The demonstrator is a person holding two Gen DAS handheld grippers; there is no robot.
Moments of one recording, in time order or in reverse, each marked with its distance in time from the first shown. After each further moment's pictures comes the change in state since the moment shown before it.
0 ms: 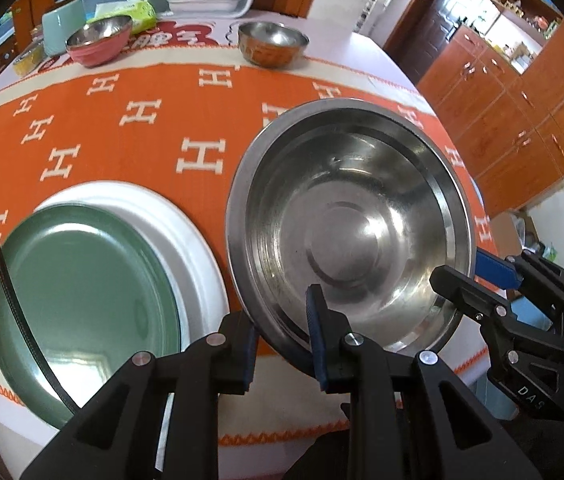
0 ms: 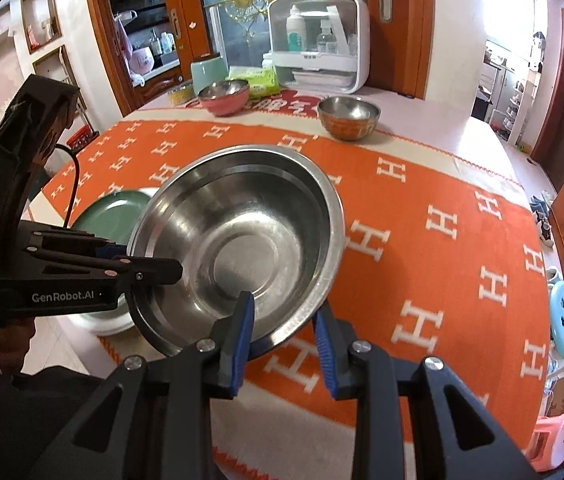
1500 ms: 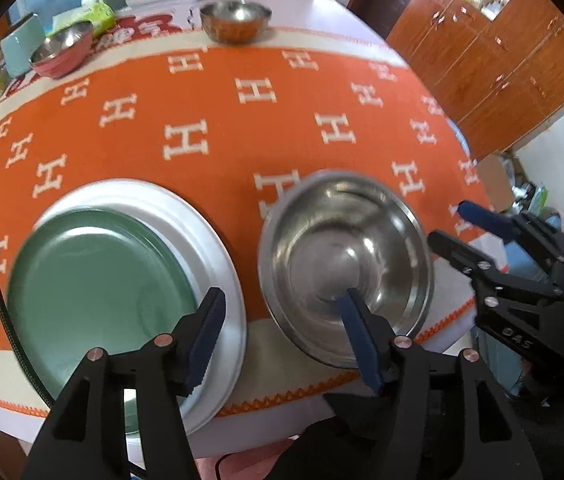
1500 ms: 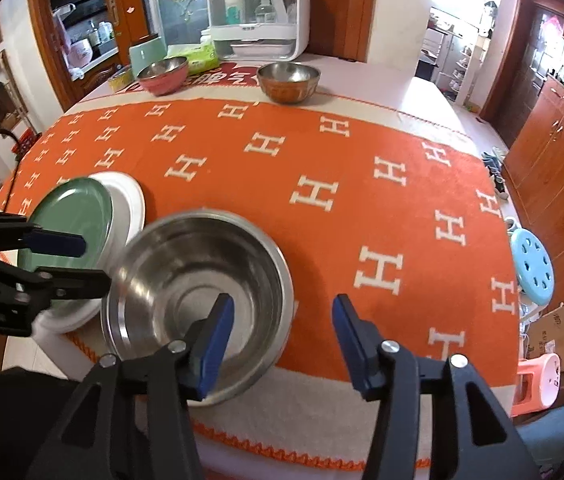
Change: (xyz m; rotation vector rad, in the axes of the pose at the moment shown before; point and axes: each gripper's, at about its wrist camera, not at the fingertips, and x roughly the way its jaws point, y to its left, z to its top) left arm -0.022 0.006 0.005 0.144 0.106 -0.034; right arm -0.001 0.001 -0.002 0.121 0.086 -0.198
